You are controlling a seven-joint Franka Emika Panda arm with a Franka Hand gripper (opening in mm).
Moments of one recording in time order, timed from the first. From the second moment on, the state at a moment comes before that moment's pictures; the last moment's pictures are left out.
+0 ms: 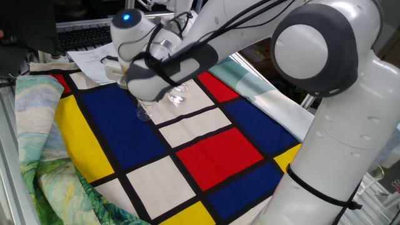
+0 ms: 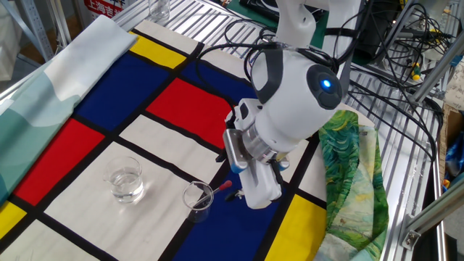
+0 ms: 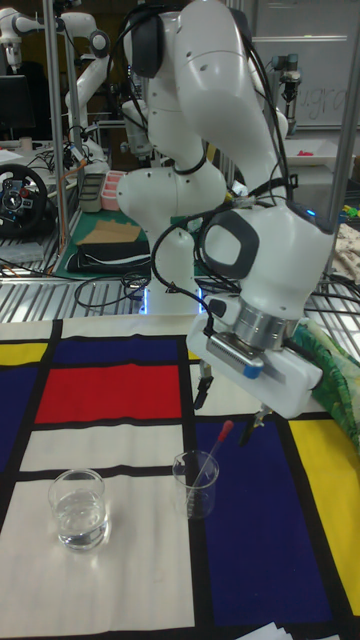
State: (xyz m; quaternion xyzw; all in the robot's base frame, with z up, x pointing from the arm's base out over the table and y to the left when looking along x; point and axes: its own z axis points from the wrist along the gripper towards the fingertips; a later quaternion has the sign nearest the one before) arm 0.546 0.093 0.192 0.36 0.91 -0.12 0.14
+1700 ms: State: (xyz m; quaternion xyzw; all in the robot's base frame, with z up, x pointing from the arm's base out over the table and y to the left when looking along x) arm 0.541 0.096 0.187 0.36 0.91 -0.13 0.17
